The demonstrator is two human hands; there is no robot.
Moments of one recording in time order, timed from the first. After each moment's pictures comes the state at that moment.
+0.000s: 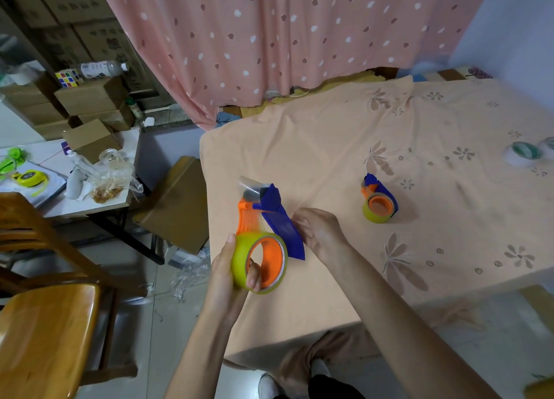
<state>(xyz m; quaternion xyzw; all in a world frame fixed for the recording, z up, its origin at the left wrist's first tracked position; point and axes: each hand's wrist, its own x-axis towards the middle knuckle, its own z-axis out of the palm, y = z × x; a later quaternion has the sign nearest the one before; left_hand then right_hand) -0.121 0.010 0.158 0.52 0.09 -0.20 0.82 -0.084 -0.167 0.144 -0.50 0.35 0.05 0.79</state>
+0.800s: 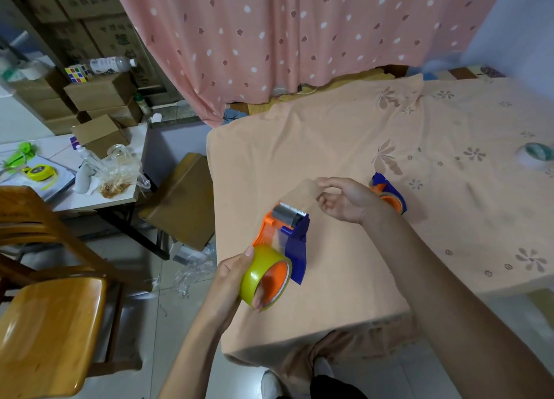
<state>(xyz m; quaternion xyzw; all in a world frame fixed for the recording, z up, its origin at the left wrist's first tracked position) -0.129 0.035 0.160 0.64 -0.02 -0.26 0.72 -0.038 -0.231 0.164 -0.39 0.30 0.17 0.86</state>
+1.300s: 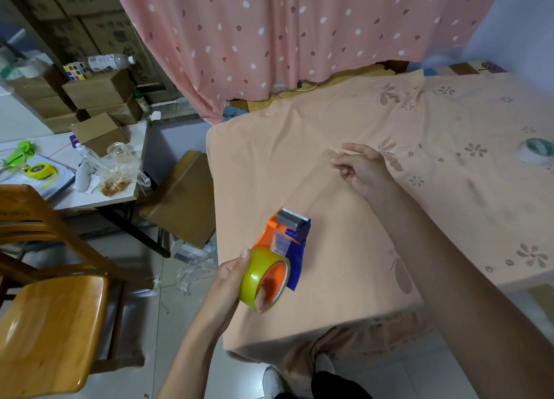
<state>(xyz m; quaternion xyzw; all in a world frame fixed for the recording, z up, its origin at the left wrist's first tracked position) -0.131 0.041 0.154 0.65 0.03 -0.26 0.71 -0.020 -0.248 0.187 -0.51 0.28 -0.07 0.81</state>
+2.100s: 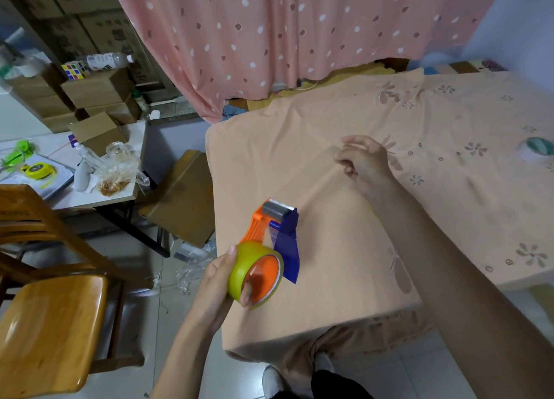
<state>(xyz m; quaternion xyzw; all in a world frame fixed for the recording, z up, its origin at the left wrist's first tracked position) -0.128 0.051 0.150 0.60 0.01 -0.25 0.76 -0.020 -0.244 0.196 -0.59 0.29 -0.12 0.75</state>
